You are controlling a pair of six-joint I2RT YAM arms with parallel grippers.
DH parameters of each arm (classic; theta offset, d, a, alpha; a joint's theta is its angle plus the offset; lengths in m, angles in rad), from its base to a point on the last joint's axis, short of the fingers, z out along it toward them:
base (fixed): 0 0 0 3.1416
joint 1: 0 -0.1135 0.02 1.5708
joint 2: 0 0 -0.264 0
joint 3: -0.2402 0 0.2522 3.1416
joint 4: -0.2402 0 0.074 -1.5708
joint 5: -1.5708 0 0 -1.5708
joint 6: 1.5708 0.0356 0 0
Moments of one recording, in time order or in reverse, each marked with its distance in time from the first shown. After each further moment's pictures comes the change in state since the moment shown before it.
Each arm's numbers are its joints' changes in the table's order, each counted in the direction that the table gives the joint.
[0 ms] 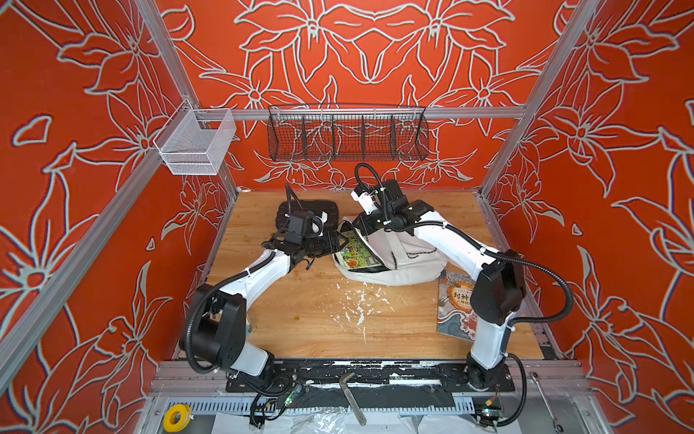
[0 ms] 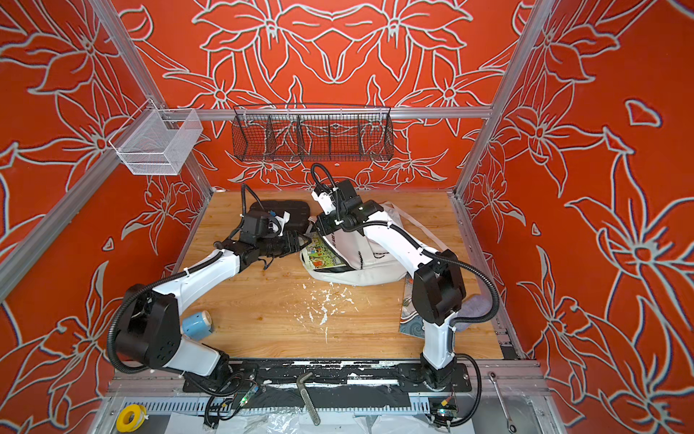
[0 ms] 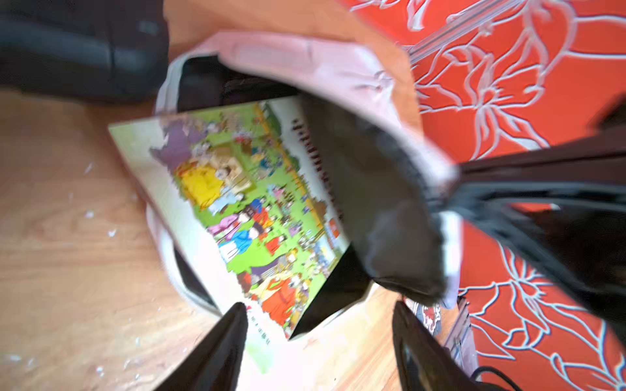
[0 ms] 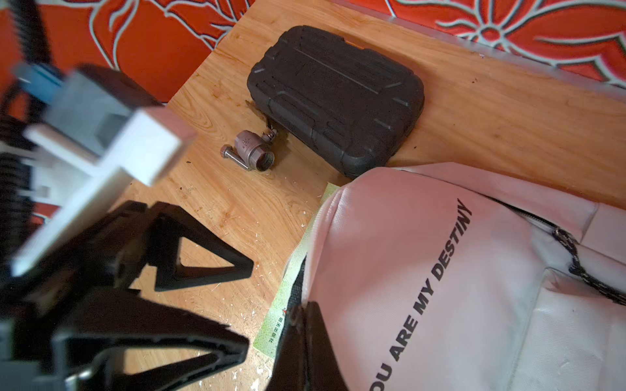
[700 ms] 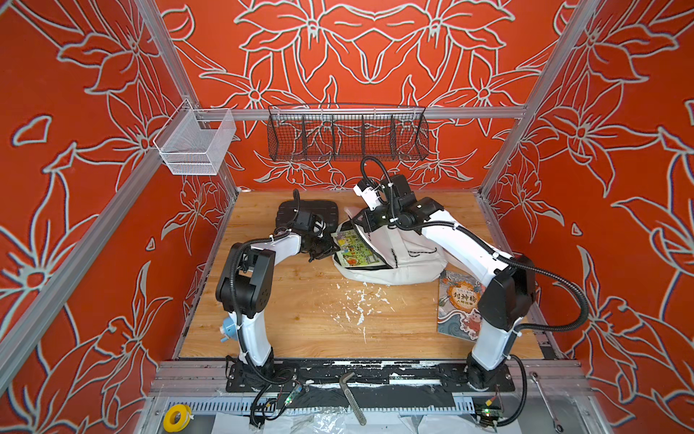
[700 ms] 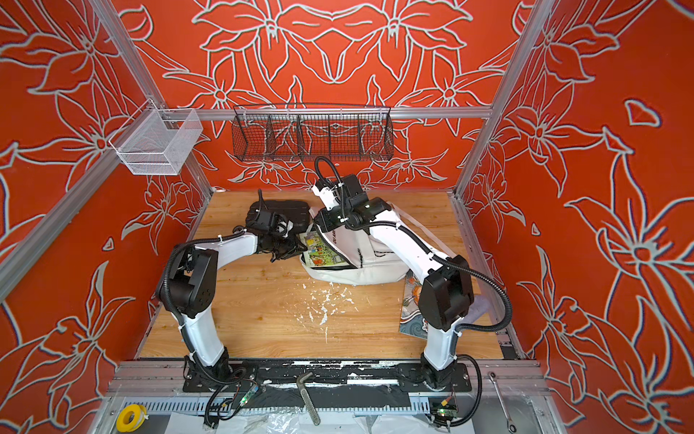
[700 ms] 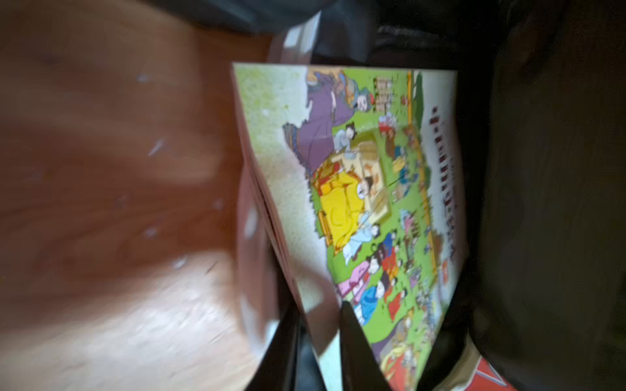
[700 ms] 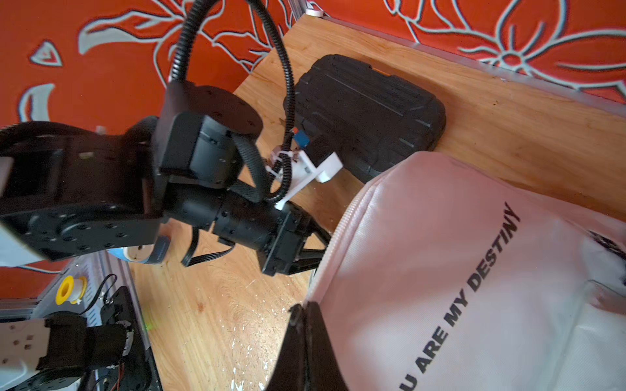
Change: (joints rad) left arm -0.067 0.384 -0.212 -0.060 -0.104 -0.053; right arm 0.001 -0.064 -0.012 -0.014 0.106 0.028
